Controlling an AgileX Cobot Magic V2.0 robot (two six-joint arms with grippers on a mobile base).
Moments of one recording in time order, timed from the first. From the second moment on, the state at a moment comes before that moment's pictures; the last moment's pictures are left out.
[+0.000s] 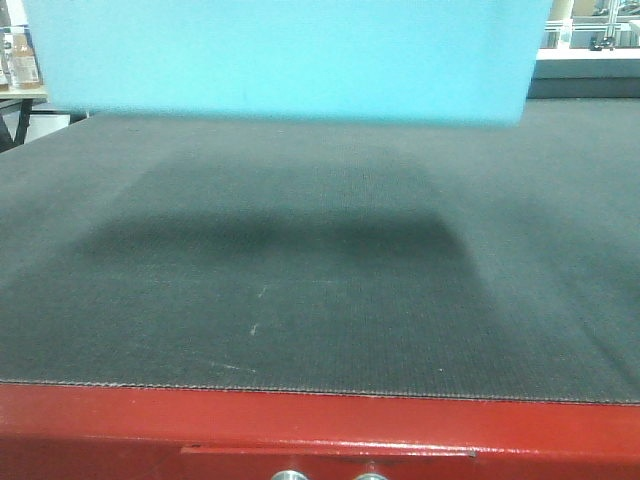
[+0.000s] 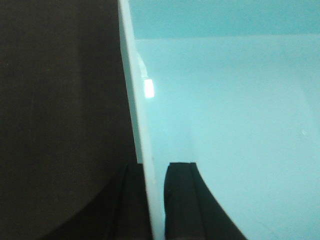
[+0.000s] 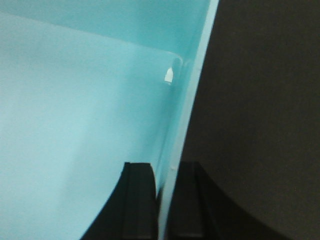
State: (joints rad) left arm -0.29 1.56 -1.44 0.01 0.80 -0.17; right arm 0.22 1.69 -1.62 0.07 0.95 0.05
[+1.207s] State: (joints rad) left arm -0.20 1.38 -1.35 0.12 0.76 -0.16; right arm 0.06 1.54 -1.45 0.05 0.83 0.03
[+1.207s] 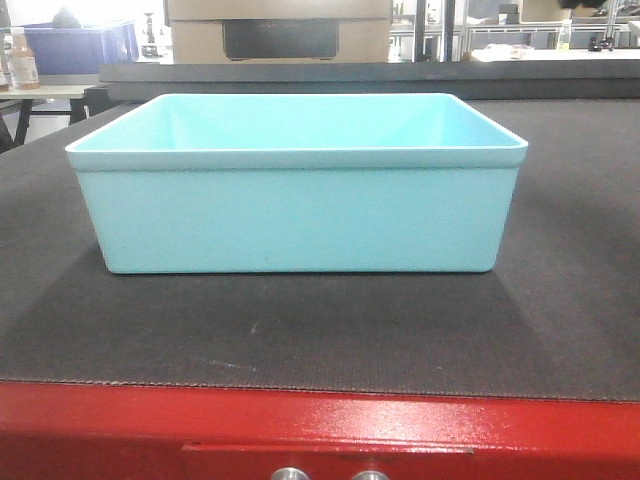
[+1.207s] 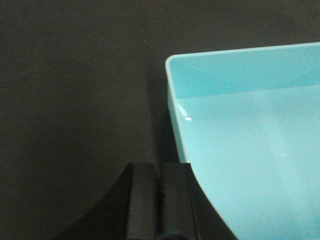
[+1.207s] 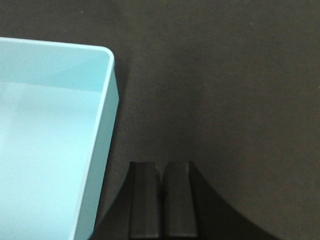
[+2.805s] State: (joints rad) left arm -0.05 0.37 -0.50 0.10 0.40 -0.15; right arm 0.05 0.74 -0.53 0.05 0.18 0.03
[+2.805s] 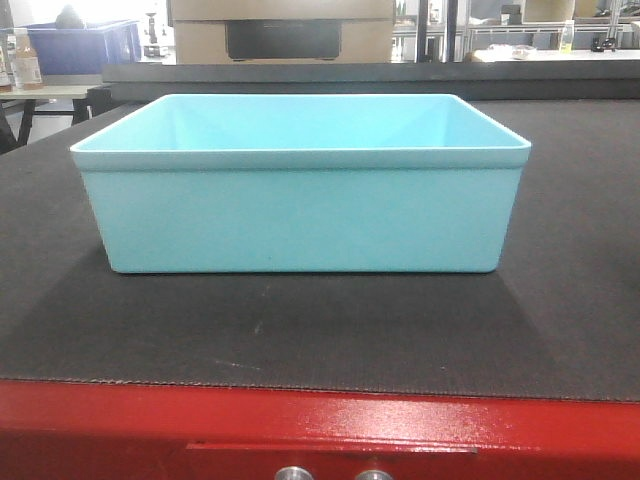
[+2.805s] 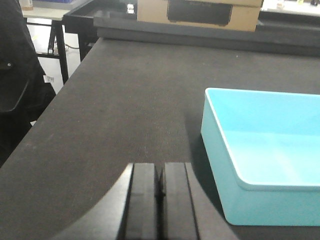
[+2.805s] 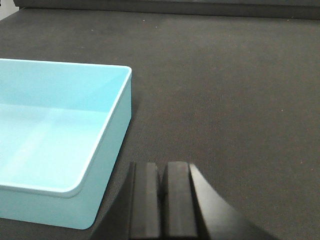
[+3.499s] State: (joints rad) left arm 0.03 0.01 0.00 0.04 0.07 -0.02; right arm 0.05 0.74 -0.53 0.05 0.17 0.03
